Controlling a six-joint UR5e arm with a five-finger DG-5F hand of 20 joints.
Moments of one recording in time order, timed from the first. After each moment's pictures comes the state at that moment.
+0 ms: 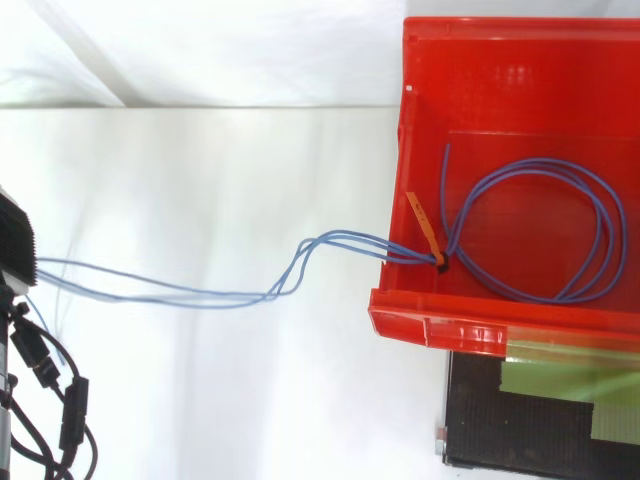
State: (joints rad) arm 0.14 -2.17 -1.20 -3.02 -1.67 0.03
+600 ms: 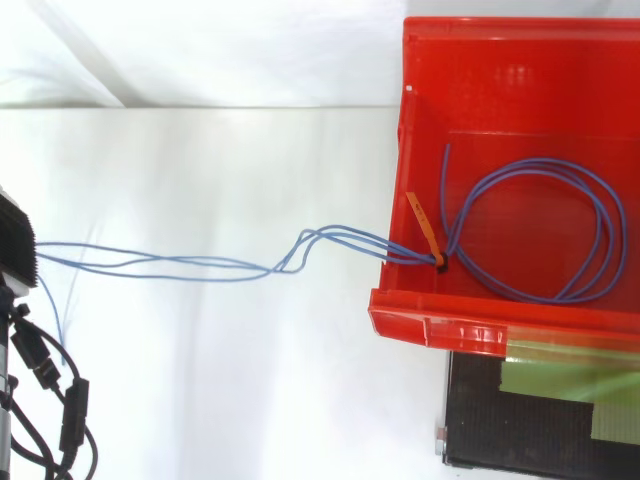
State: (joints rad) arm 0.14 -2.17 -1.20 -3.02 -1.67 0.02
